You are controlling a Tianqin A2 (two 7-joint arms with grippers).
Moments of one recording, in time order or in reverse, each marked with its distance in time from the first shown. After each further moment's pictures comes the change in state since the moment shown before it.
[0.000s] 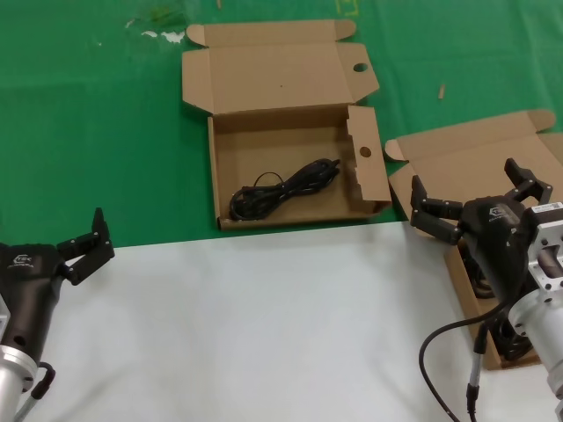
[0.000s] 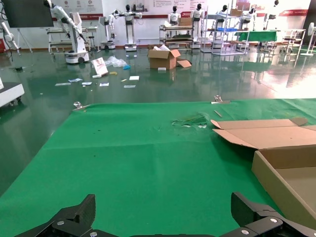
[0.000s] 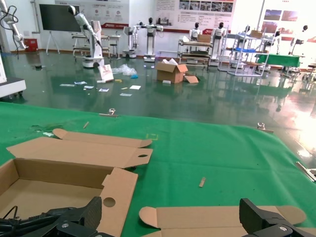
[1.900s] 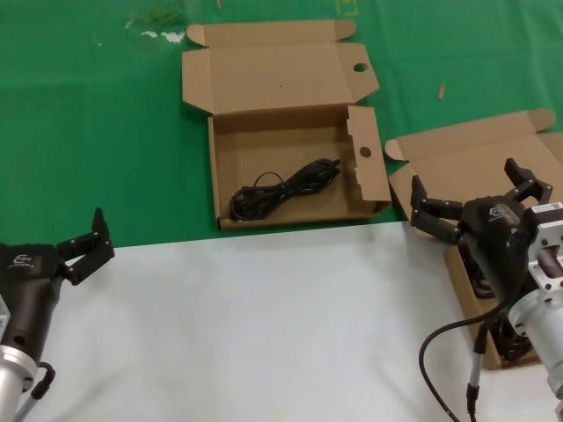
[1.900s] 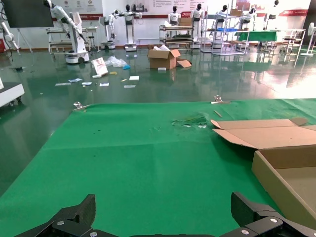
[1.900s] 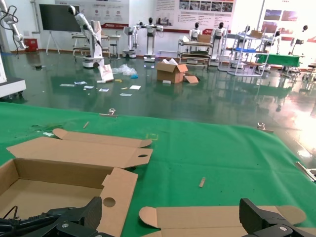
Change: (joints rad) left arm 0.000 0.000 0.000 0.000 0.000 0.000 0.000; right arm 0.000 0.000 0.000 0.000 0.000 0.000 0.000
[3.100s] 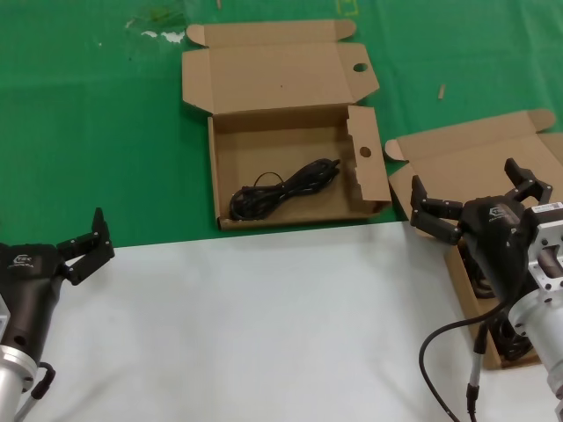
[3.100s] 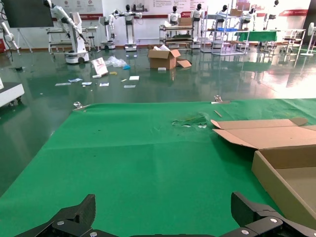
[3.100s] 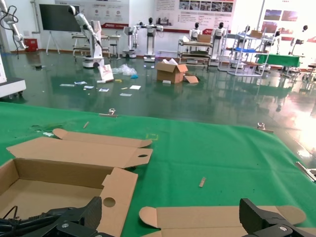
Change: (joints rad) left arm 0.000 0.000 0.000 0.000 0.000 0.000 0.000; right arm 0.000 0.000 0.000 0.000 0.000 0.000 0.000
